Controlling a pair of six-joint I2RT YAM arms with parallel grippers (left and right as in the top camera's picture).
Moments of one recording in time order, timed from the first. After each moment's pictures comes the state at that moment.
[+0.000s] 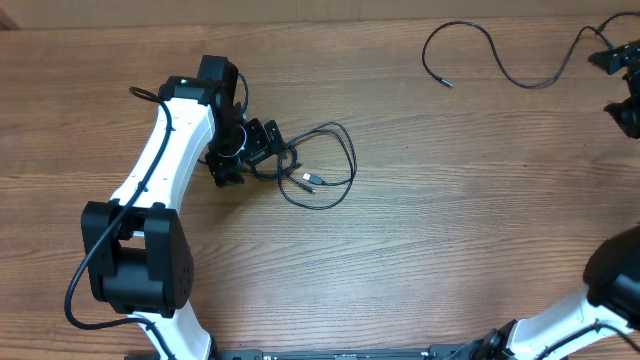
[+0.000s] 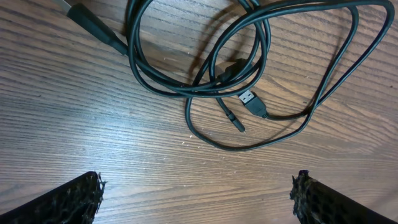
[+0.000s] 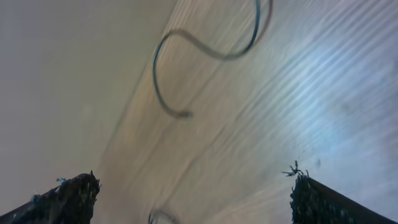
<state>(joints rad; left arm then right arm) -0.13 1.91 1.56 -1.17 0.34 -0.54 -0.60 1.90 1.92 -1.10 -0.62 0.42</state>
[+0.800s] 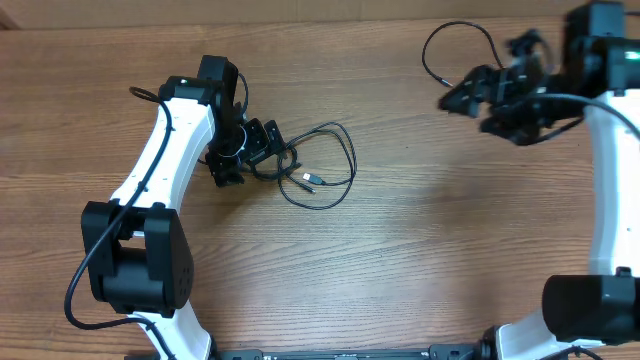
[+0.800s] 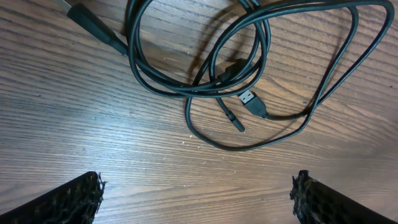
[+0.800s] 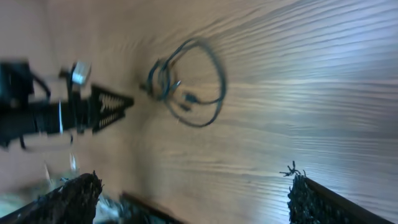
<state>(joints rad) -0.13 1.91 1.56 -1.17 0.34 -0.54 -0.05 1.73 1.92 -1.50 -0.63 0.12</state>
